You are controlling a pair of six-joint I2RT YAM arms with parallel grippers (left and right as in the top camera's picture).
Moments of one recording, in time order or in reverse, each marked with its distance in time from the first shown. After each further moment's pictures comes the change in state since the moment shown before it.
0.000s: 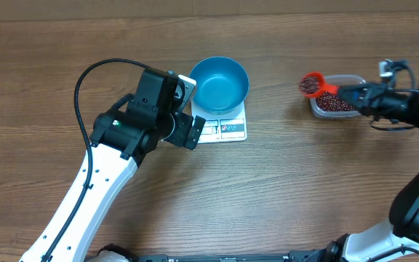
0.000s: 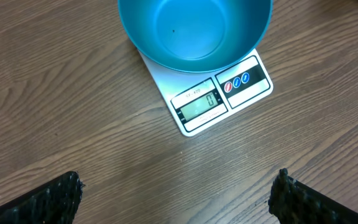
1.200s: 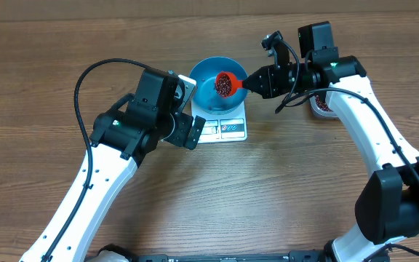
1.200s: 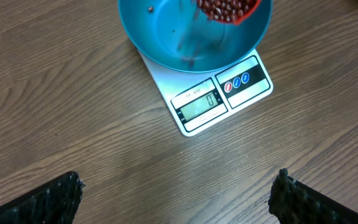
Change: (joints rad) left arm 0.000 0.000 0.000 0.000 0.000 0.000; right arm 0.642 0.000 0.174 0.202 0.439 0.127
